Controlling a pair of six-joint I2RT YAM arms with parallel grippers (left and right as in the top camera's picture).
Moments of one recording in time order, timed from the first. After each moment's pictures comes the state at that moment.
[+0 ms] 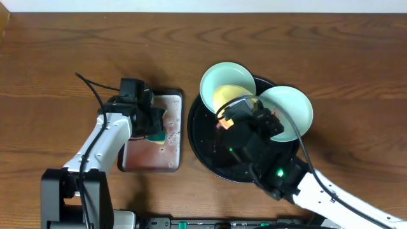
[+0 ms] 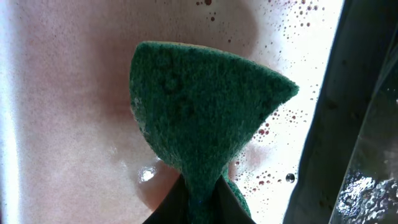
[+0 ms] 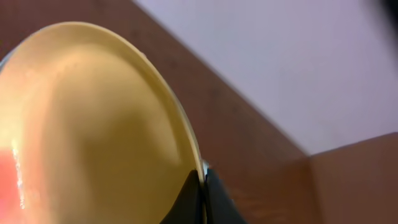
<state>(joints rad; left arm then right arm) -0.07 1.56 0.89 -0.64 0.17 -0.24 0.95 1.22 0.83 -0.24 0.98 -0.24</state>
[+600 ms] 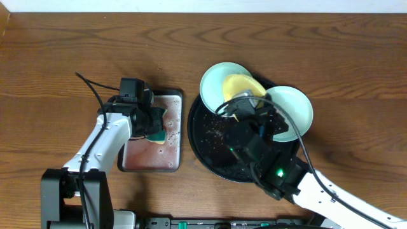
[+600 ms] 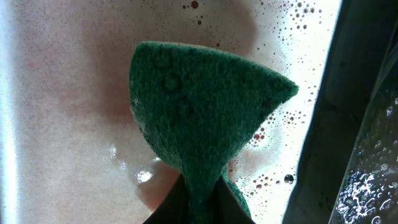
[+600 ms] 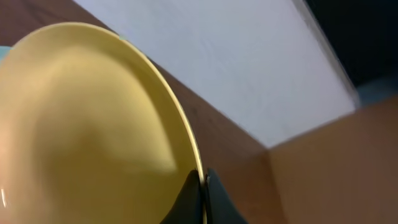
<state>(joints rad) -0.07 1.56 0.89 -0.64 0.17 -0.24 0.92 1.22 0.83 -0.20 1.11 -0.25</state>
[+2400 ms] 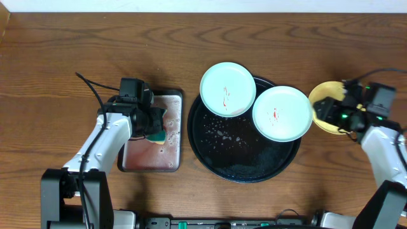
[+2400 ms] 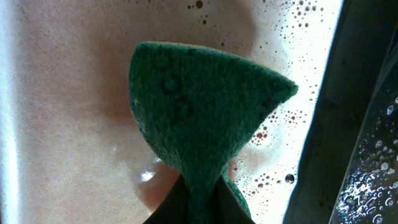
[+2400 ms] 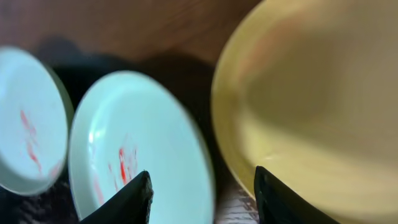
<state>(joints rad) -0.07 1.56 0.89 -0.64 0.17 -0.24 -0.30 1.48 0.84 -0.39 -0.42 0.10</state>
